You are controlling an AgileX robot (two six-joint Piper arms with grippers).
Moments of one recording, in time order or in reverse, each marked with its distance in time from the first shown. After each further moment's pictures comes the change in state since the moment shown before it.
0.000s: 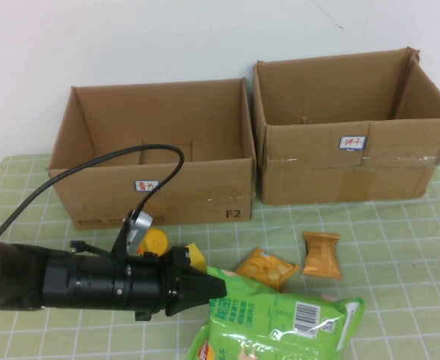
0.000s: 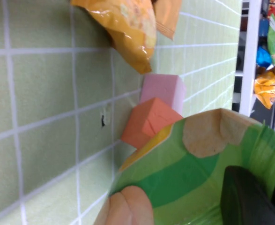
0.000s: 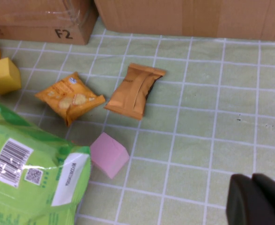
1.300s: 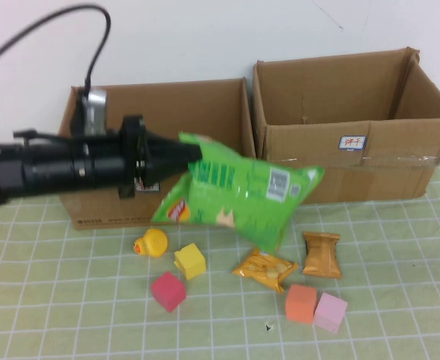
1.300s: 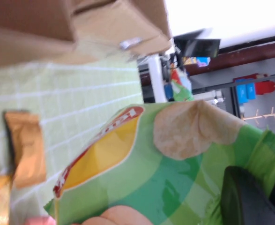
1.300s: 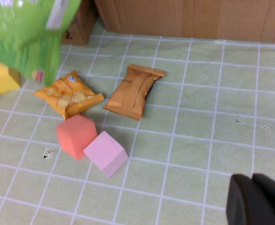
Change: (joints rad) right arm 0.000 0.000 0.000 0.000 -0.004 -0.013; left arm 0.134 -0.060 -0.370 0.028 0.154 -0.197
